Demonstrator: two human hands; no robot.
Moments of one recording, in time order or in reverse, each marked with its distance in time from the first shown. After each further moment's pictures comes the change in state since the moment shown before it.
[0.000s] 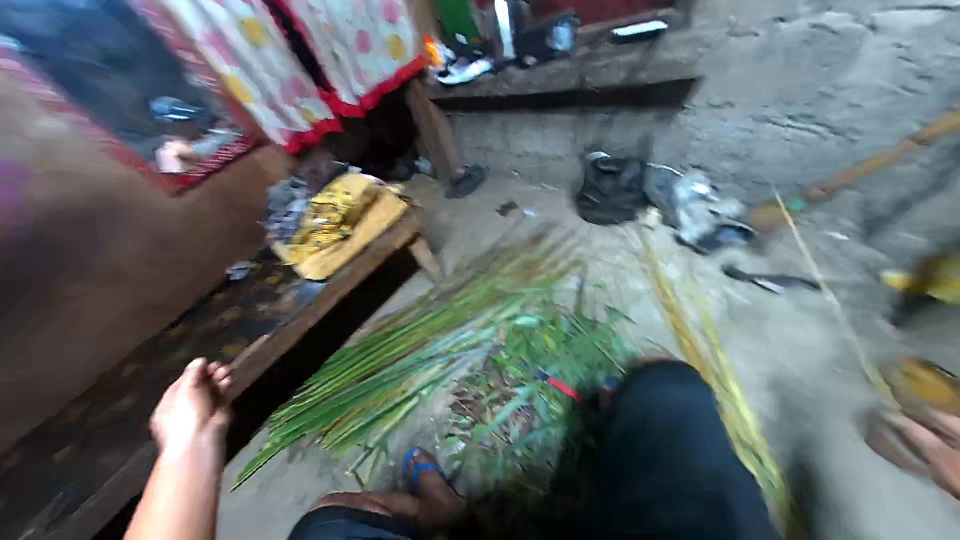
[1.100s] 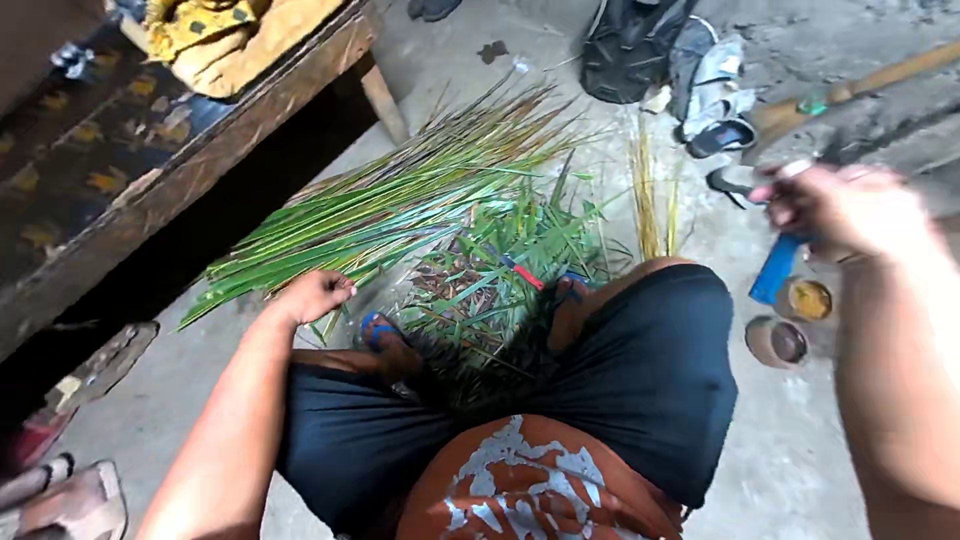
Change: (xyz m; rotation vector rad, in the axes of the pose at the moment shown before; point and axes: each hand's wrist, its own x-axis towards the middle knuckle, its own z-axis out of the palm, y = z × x) left_hand -0.096 -0.158 0.026 1.268 -1.186 -0.082; right_hand 0.057 -0.210 -0.021 0.490 -0.212 -0.264
